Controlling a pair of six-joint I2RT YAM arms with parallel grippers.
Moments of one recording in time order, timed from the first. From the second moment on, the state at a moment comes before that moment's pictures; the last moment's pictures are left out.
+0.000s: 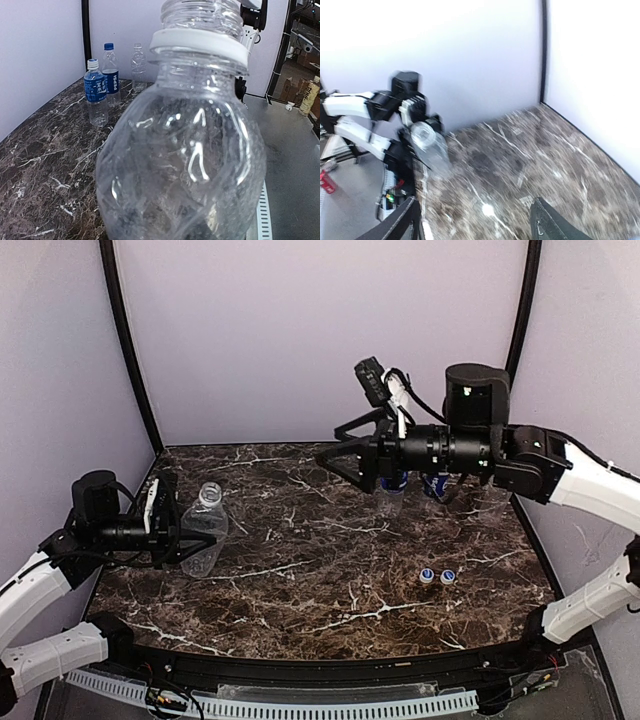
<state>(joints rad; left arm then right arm) -0.38 0.66 0.54 -0.22 0.89 0.19 1.04 1.27 1.31 -0.27 -0.16 0.10</state>
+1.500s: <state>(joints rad) -0.38 0.69 0.60 -0.18 0.96 0.16 1.14 1.92 1.74 0.17 -0.69 -0.12</state>
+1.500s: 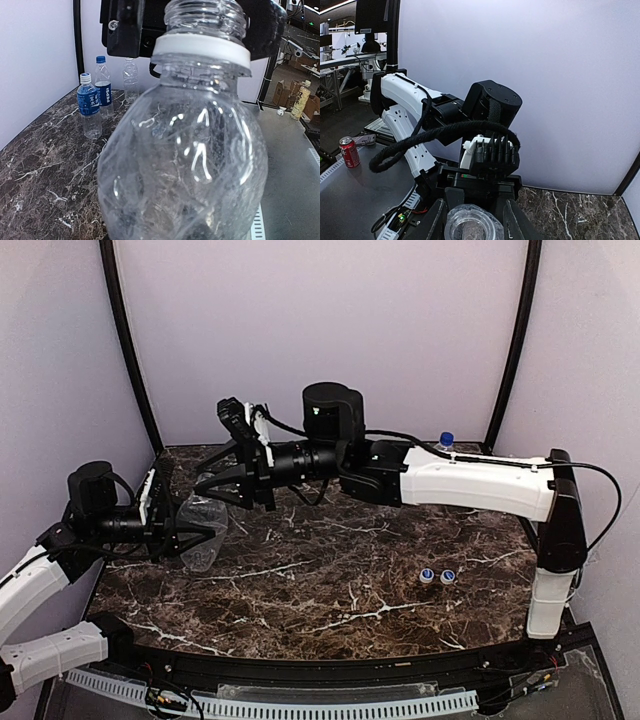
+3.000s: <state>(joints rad) -0.38 0.61 0.57 -0.19 0.89 0.19 1.00 1.61 1.57 -0.26 -0.52 0.00</state>
